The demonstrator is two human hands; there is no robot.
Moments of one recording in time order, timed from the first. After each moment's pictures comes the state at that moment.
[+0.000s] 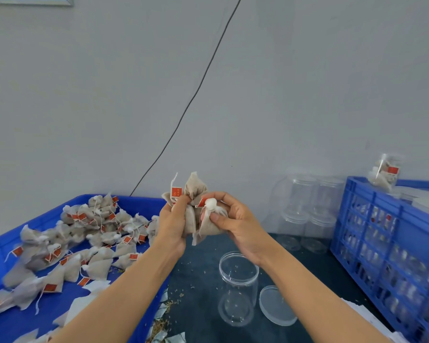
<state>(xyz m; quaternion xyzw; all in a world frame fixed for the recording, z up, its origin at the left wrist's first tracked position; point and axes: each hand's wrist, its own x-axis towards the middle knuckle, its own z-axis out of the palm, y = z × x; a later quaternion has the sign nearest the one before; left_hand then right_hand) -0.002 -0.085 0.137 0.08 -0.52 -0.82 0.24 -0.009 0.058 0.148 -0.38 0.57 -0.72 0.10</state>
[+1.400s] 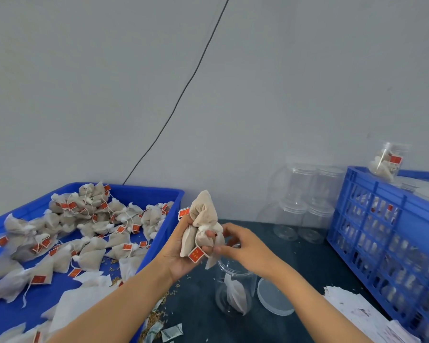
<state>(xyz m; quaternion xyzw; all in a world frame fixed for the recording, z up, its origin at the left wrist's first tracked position) 0.005 -0.083 0.082 -0.05 -0.27 -0.95 -0.15 -0.028 0.084 0.083 -0.31 0.83 -0.45 0.04</state>
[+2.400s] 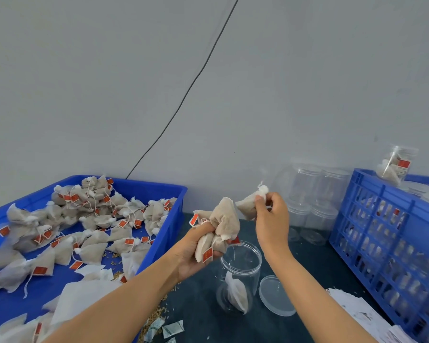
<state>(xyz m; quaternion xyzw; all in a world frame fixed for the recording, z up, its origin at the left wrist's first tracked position) 0.000 -0.078 0.072 -0.01 -0.41 -0.90 -0.13 -0.037 0.072 0.113 -0.08 0.73 -0.62 -0.27</state>
